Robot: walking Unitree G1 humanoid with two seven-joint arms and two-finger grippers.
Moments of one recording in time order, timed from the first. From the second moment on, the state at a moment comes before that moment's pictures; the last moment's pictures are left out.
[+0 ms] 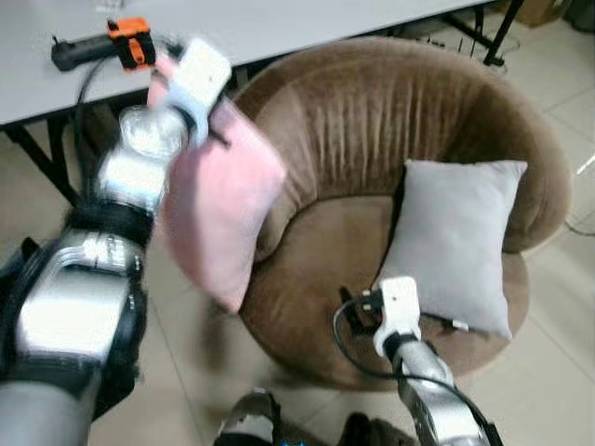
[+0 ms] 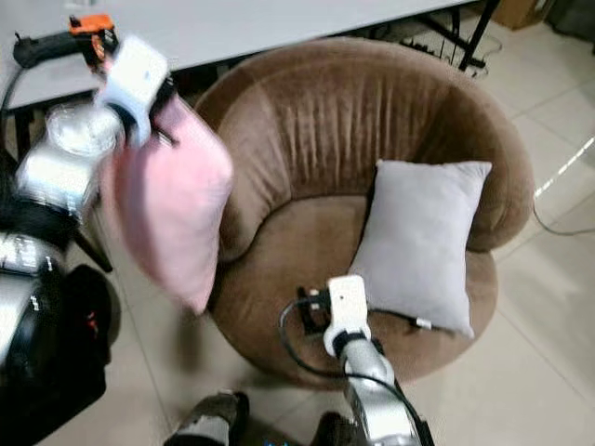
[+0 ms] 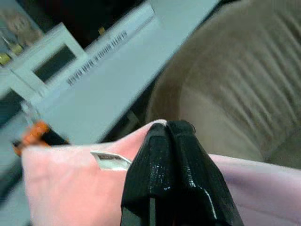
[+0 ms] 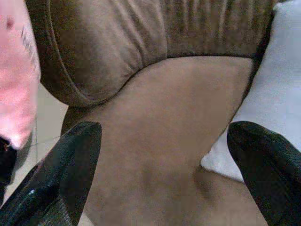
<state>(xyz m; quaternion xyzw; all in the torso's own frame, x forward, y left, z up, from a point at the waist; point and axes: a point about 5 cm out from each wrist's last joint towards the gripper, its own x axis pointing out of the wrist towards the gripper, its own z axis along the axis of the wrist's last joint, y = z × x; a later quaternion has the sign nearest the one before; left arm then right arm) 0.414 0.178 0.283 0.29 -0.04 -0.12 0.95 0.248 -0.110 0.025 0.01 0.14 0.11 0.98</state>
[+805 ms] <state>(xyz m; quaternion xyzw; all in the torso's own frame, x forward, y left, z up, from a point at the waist) 0.422 0.159 0.382 0.30 -0.11 -0.07 0.94 0.251 -0.092 0.023 0.02 0.14 0.11 0.98</state>
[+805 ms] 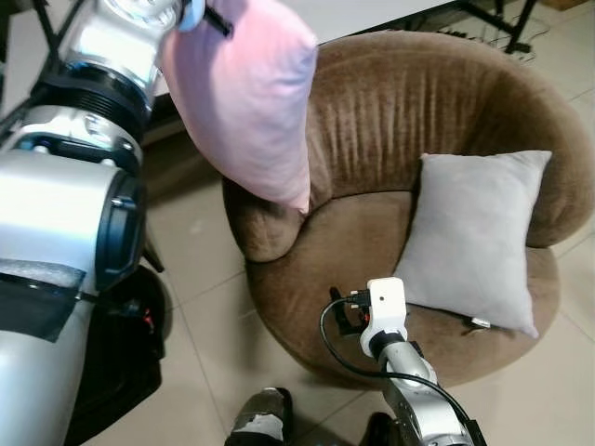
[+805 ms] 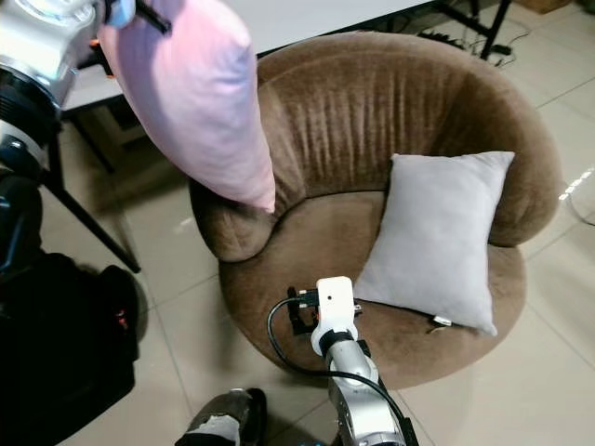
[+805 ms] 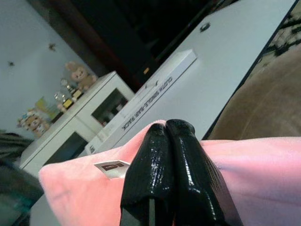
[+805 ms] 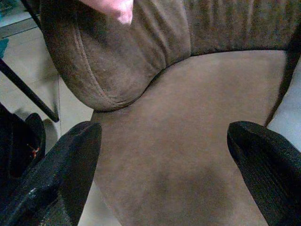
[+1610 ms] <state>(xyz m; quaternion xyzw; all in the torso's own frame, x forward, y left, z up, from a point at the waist) 0.427 0.086 0.281 0.74 -0.09 -0.10 0.66 0.233 -0.097 0.019 0.01 0.14 0.07 0.99</state>
